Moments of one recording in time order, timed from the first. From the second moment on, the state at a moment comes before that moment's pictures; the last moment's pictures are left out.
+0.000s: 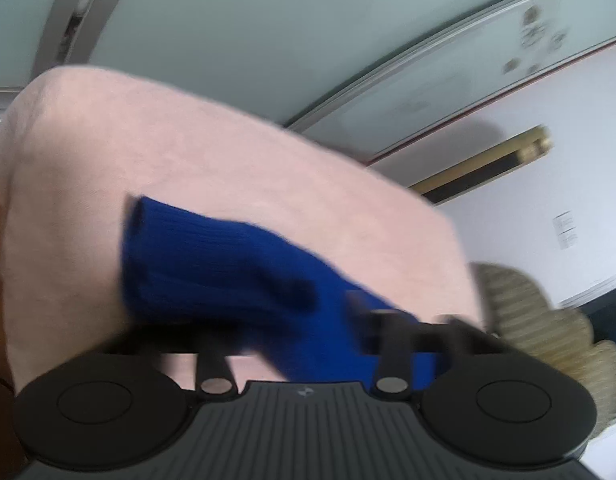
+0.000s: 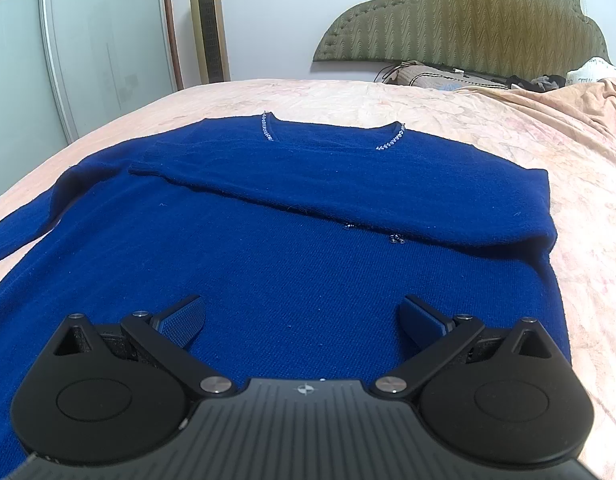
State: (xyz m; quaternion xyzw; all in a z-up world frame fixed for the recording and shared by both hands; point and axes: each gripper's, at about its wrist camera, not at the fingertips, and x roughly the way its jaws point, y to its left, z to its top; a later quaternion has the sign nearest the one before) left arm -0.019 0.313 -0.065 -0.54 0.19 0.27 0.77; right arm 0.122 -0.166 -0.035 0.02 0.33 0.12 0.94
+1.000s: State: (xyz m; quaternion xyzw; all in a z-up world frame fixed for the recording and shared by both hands) left arm 0.191 0.170 0.076 -0.07 0.18 0.17 0.97; right arm 0.121 -0.180 -0.034 0.06 0.32 0.12 0.94
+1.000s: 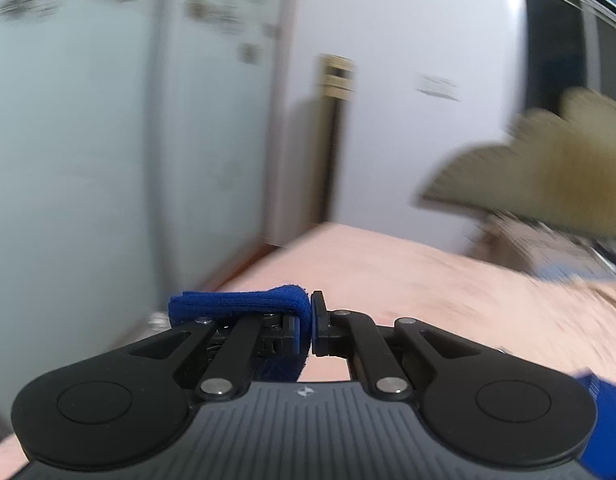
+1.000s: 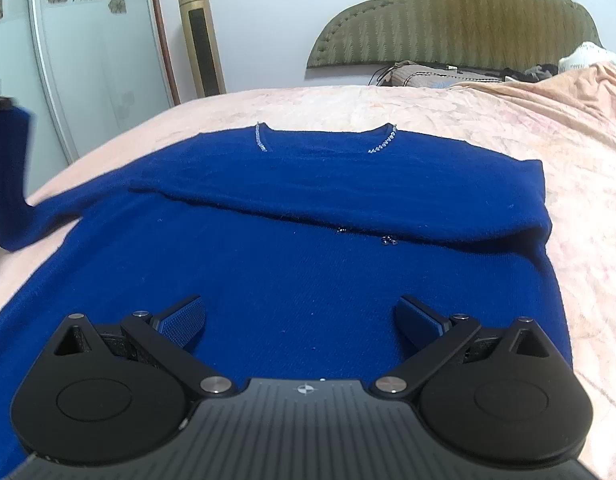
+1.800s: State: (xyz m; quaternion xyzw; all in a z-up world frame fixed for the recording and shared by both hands) left arm 0.249 -0.085 -0.036 0.15 0.34 -0.15 0.92; right arm 0.109 -0.279 -0.026 0.24 0.23 -0.01 0.94
